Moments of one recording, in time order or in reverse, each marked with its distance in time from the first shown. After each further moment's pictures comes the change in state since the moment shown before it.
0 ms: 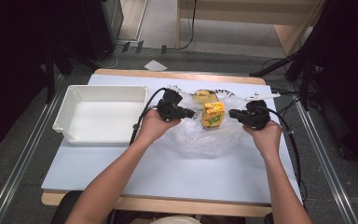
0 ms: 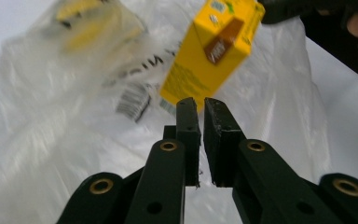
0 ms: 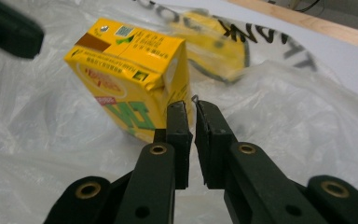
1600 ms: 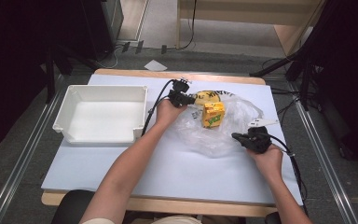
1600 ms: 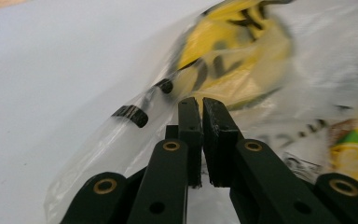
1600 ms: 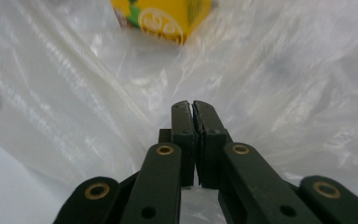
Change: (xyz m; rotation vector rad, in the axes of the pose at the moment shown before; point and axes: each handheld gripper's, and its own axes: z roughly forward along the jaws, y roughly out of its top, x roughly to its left) left arm 0.067 0.019 0.081 0.022 0.157 -0.084; right arm 0.002 -0.079 0.006 0.051 0.023 -0.011
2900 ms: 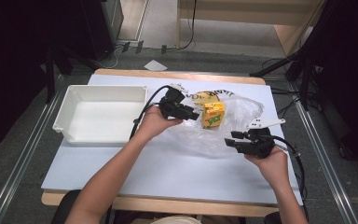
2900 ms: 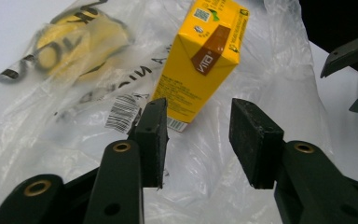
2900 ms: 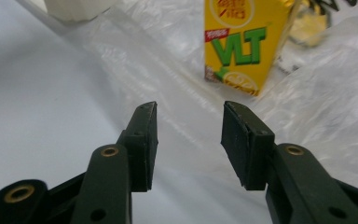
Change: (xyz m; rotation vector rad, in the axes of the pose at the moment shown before) left arm -0.050 -0.025 -0.089 0.013 -0.245 0.166; right arm 0.054 0.029 -0.051 -0.030 0.104 -0.073
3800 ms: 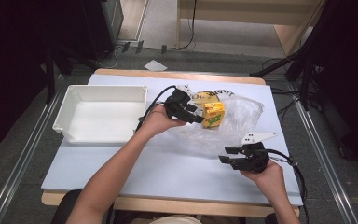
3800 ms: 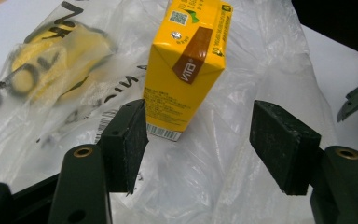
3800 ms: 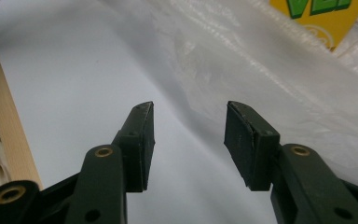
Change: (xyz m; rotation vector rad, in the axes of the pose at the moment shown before) left arm -0.001 0.011 0.016 0.009 -0.018 0.103; right arm 0.025 -0.027 0.007 0.067 0.091 -0.005
